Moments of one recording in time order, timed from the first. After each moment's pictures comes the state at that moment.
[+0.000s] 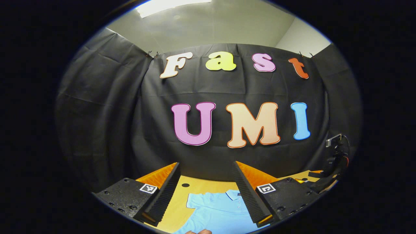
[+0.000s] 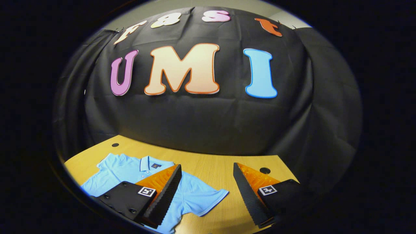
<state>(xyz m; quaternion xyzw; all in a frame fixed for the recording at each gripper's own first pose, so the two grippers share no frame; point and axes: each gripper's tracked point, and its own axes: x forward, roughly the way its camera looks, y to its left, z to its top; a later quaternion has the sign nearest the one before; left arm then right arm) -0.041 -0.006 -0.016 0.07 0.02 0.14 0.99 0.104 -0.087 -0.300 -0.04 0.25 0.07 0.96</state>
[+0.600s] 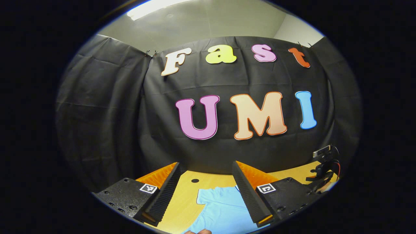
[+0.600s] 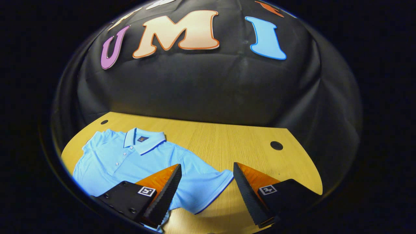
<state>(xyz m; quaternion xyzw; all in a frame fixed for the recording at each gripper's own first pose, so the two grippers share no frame) -0.045 0.007 -0.034 0.09 0.06 0.16 0.98 0.107 -0.097 -0.421 -0.05 0.36 0.06 0.93</state>
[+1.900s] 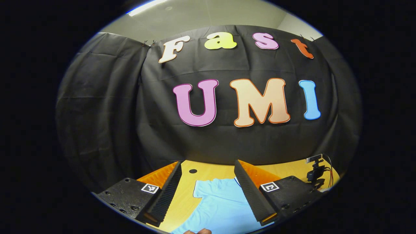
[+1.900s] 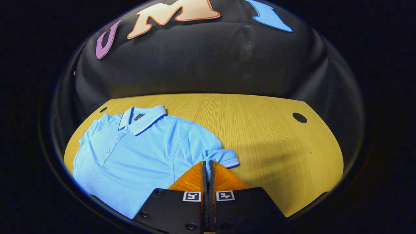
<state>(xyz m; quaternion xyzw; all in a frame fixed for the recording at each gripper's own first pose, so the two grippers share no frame) -0.026 0.003 -0.071 0.07 0.10 0.17 0.98 0.092 -0.080 -0.491 0.00 0.44 0.07 0.90</state>
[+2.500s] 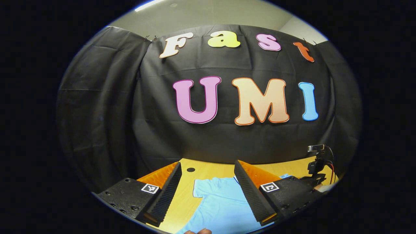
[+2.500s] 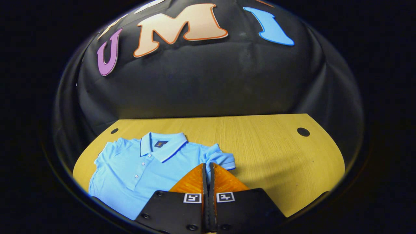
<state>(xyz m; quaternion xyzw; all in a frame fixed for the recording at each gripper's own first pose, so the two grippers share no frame) -0.023 0.039 -0.080 0.06 0.11 0.14 0.98 0.112 -0.012 -0.432 0.03 0.38 0.08 0.92</state>
